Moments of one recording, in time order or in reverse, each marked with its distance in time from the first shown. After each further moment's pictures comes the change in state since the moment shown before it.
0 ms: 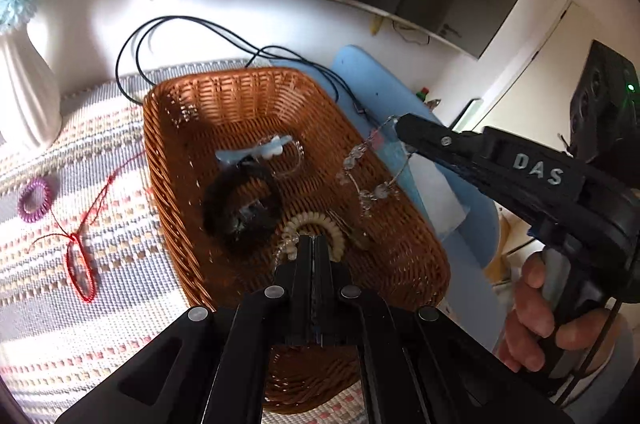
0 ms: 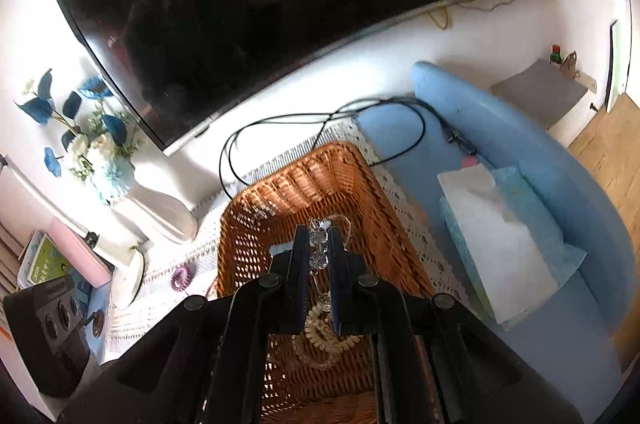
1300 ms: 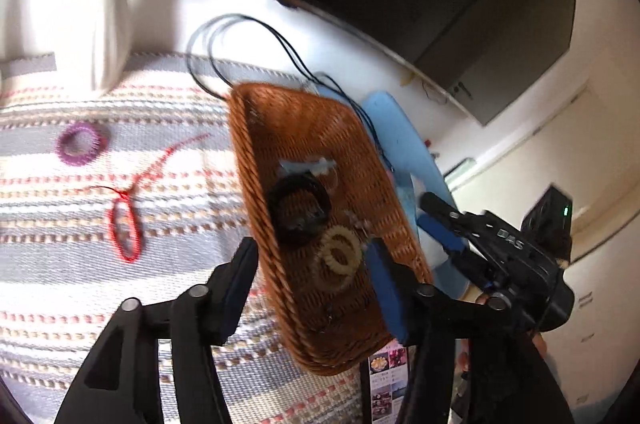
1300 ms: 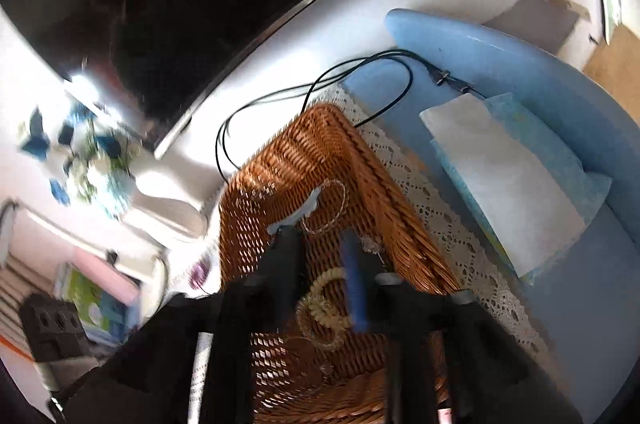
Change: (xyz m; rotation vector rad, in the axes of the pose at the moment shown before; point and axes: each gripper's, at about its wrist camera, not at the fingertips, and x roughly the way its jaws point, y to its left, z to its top) left arm -0.067 0.068 -0.009 -0.277 -0.089 -0.082; right arm 0.001 -0.036 -0.016 0.264 0.034 0.127
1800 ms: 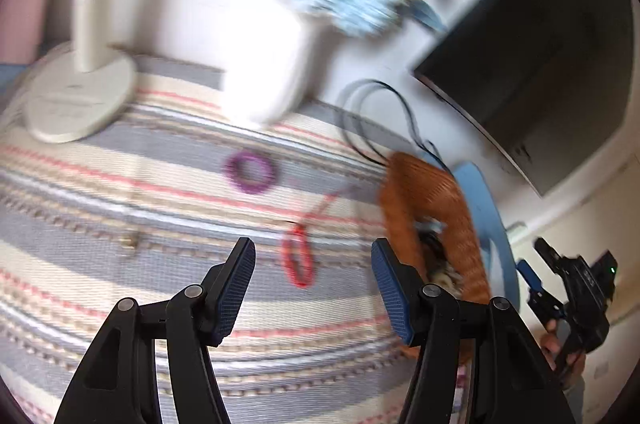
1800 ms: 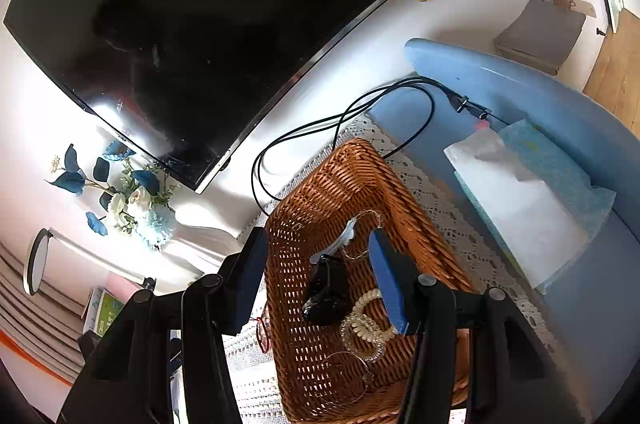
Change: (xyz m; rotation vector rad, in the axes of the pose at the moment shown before) left arm -0.082 0.110 0.008 -0.179 -0.144 0.226; right arm -0.018 0.022 0.012 -0.013 -0.059 0.061
